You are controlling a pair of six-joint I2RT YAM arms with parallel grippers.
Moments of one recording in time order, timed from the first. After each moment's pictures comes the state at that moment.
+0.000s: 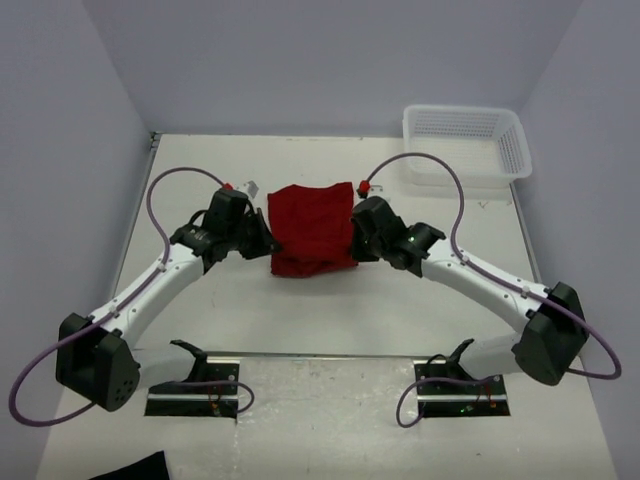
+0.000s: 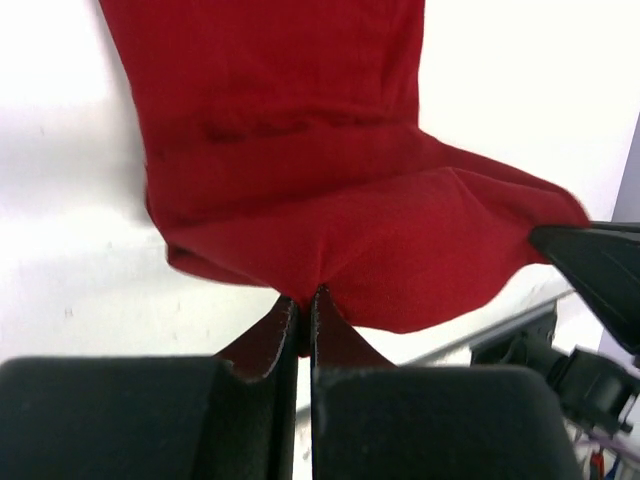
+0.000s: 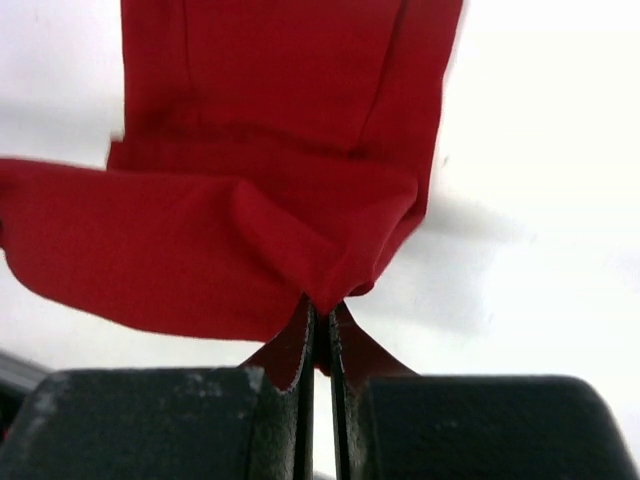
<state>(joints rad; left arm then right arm) -0.44 1.16 0.89 -0.54 0.20 -0.70 0.83 1.33 1.03 -0.55 0.22 0.67</state>
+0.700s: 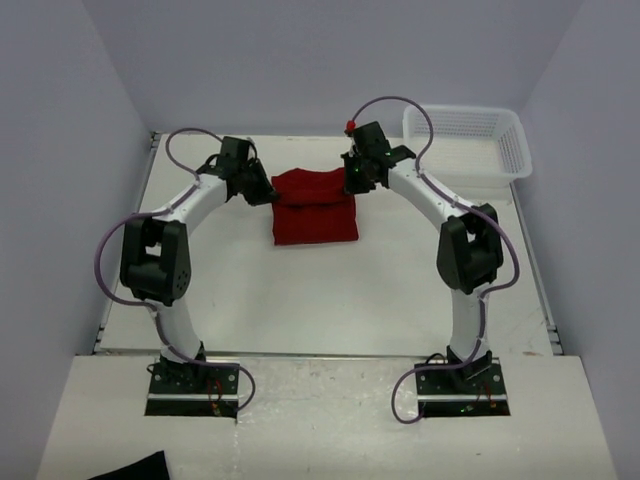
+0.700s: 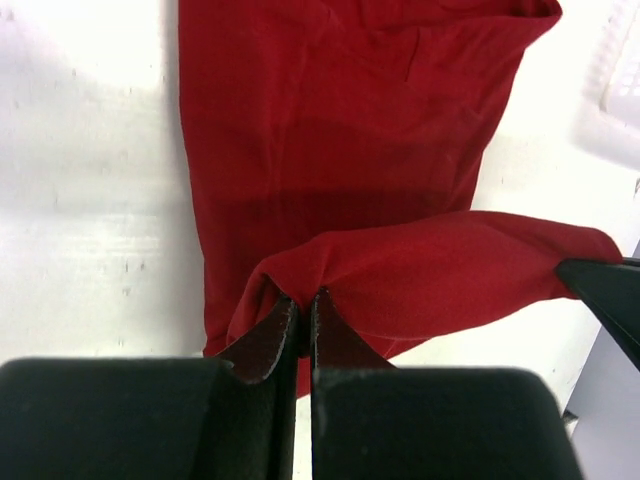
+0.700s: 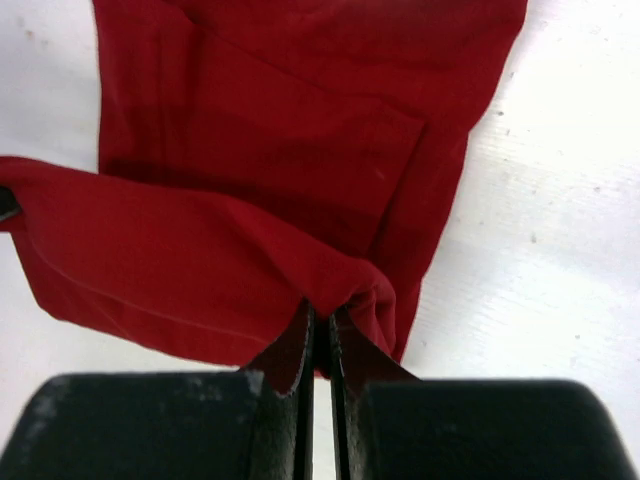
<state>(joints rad) -0.23 1.83 1.39 -0.43 0.24 -0.68 0.47 2.01 1.74 -0.63 -0.07 0.34</state>
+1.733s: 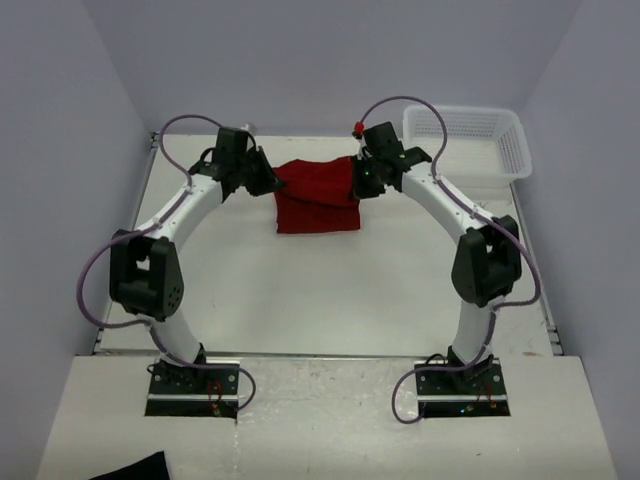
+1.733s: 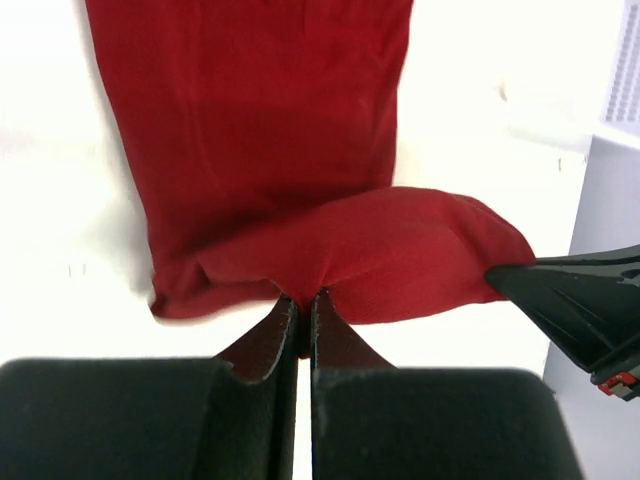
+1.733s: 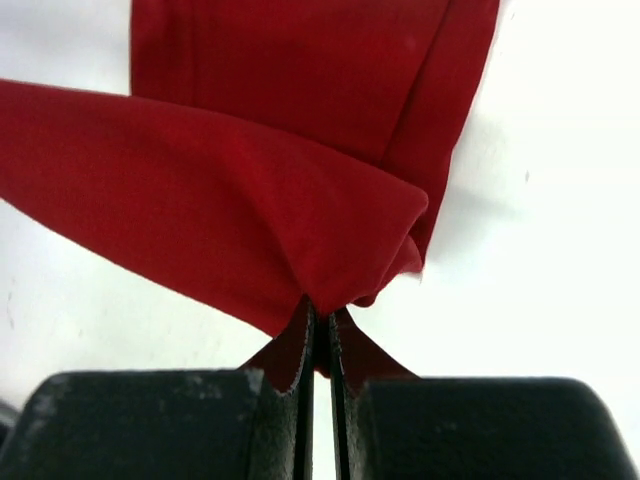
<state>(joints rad) -0.25 1.79 1.48 -0.43 0.28 -0.67 0.44 1.95 1.75 -0.70 -0.14 0.31</state>
